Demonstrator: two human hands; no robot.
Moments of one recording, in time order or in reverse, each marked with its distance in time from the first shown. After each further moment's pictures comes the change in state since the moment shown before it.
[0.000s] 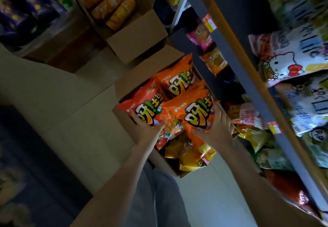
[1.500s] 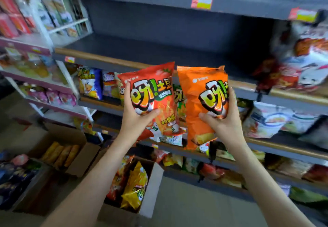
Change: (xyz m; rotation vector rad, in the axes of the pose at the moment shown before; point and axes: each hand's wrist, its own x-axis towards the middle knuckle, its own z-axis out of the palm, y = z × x) left_hand -0.581 0.223 0.022 -0.037 -0.668 1.279; right_hand -0.502 0.182 -0.383 1.037 1.051 -0.092
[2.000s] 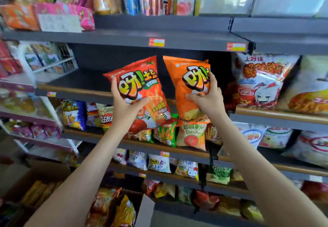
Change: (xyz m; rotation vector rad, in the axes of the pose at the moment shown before) left_hand 0.065 0.064 0.068 0.007 0.077 0.135; right_hand 0.110 -0.038 -0.049 -0.178 0.113 0.005
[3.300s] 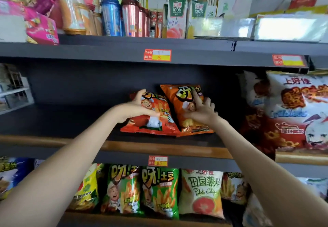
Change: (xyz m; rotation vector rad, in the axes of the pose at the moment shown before) left_hand 0.246 -0.095 0.082 0.398 -0.694 -0.174; right_hand 0.200 0.057 0.088 -0.638 -0.095 0.011
